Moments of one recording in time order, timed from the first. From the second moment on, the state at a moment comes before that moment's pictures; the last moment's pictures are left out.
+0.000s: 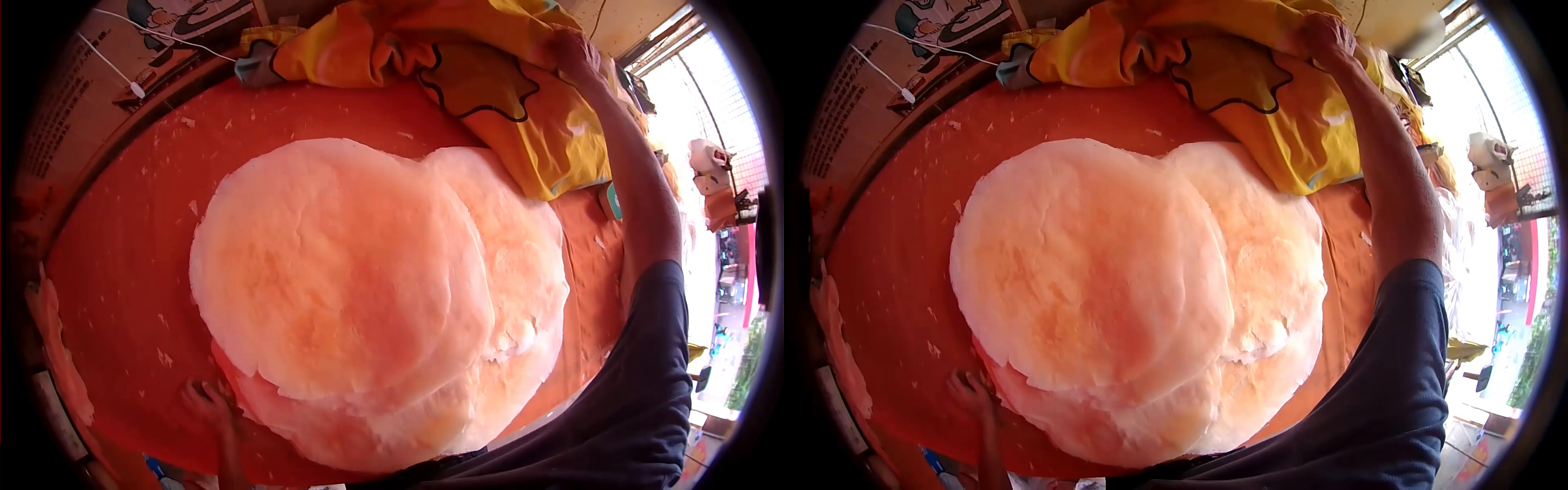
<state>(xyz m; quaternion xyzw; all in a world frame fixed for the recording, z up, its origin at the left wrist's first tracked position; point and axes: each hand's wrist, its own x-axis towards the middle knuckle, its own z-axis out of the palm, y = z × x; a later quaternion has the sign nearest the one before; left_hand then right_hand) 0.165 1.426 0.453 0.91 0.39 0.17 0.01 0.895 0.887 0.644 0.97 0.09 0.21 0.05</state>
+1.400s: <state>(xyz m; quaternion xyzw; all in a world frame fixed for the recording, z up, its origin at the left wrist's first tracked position) 0.157 1.445 0.425 0.92 0.32 0.23 0.04 0.225 1.056 0.658 0.63 0.72 -0.17 -0.24</state>
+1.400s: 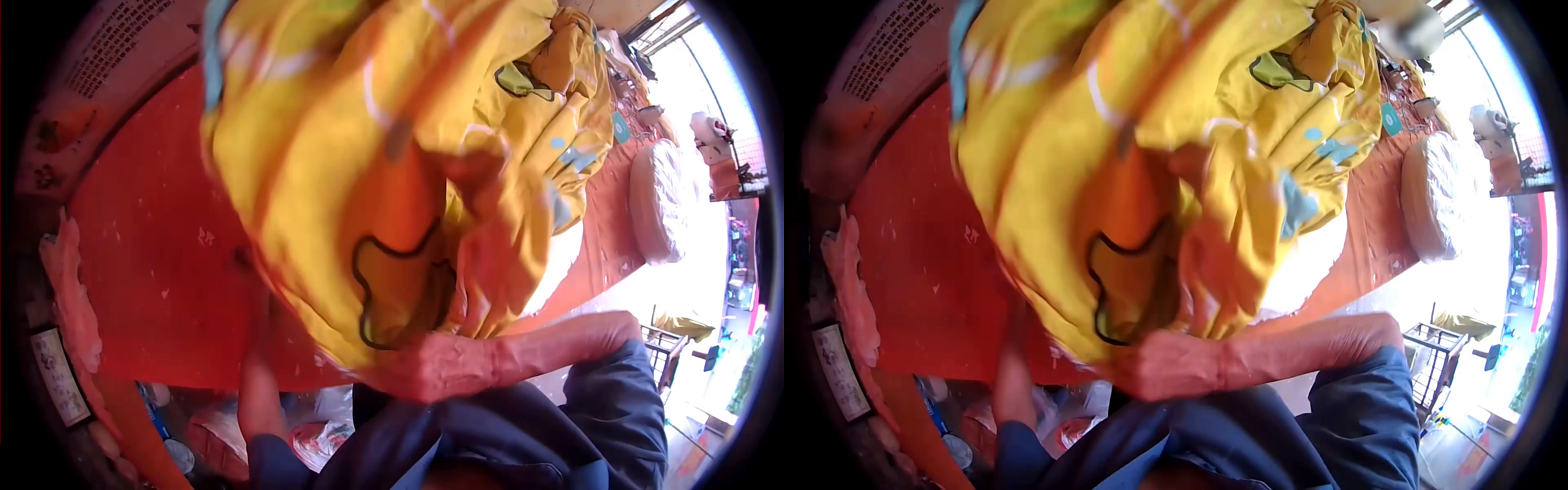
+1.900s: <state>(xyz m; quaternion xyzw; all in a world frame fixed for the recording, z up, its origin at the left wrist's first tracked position) 0.157 1.420 0.489 0.83 0.29 0.19 0.44 0.225 0.900 0.630 0.96 0.01 0.12 -0.27</state>
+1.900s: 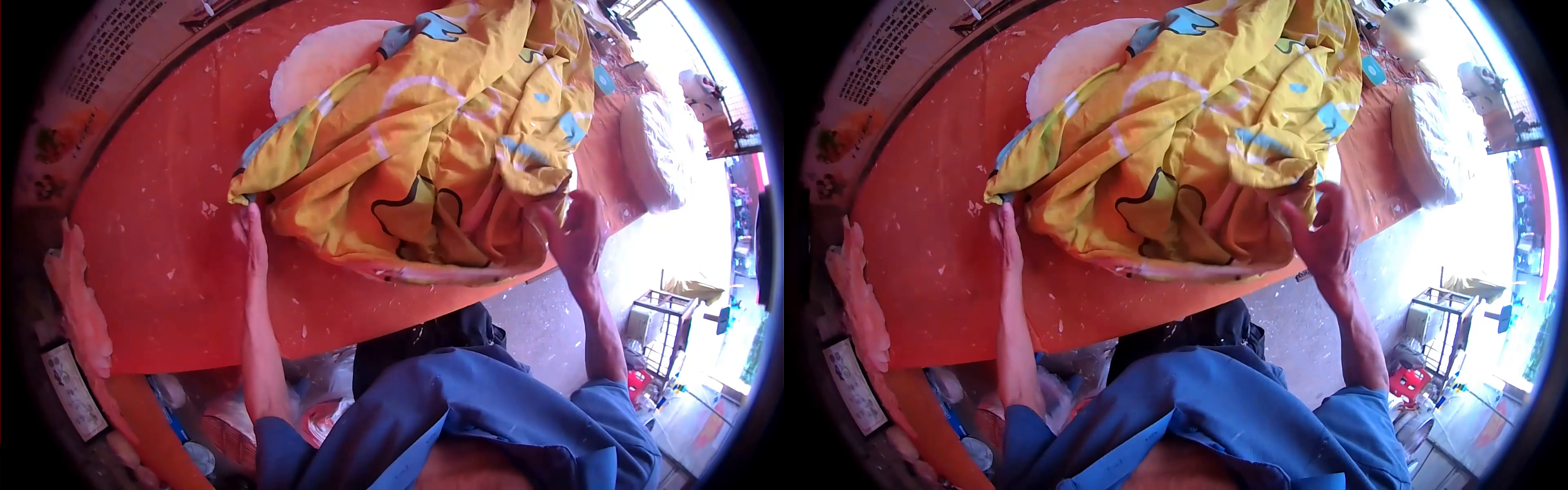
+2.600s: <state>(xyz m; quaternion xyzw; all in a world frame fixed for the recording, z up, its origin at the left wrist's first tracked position) 0.076 1.309 0.627 0.70 0.01 -0.25 0.68 0.099 0.597 0.514 0.59 -0.43 0.18 -0.66</state>
